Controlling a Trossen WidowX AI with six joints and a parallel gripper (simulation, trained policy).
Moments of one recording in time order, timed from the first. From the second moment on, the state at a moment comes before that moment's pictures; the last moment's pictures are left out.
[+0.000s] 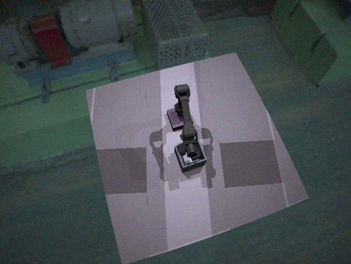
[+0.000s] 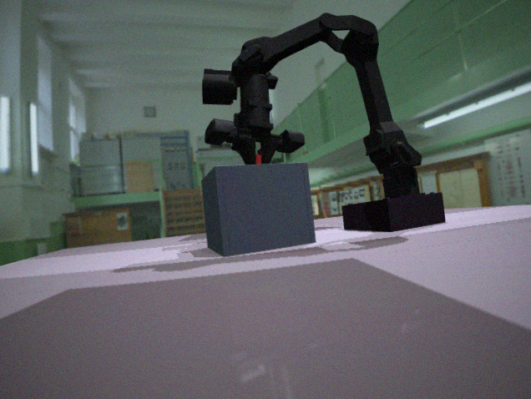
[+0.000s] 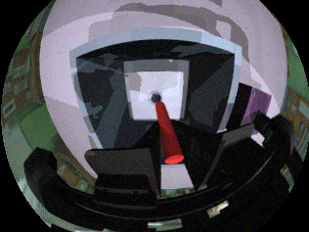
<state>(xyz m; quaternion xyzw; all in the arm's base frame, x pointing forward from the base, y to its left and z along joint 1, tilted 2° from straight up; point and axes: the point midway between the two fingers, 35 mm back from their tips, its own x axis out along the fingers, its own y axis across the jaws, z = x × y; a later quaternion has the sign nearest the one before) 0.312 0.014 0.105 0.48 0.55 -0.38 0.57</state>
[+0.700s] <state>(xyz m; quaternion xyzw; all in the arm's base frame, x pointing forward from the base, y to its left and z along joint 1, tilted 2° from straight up) 0.322 0.012 0.059 0.45 0.58 -0.37 0.57</state>
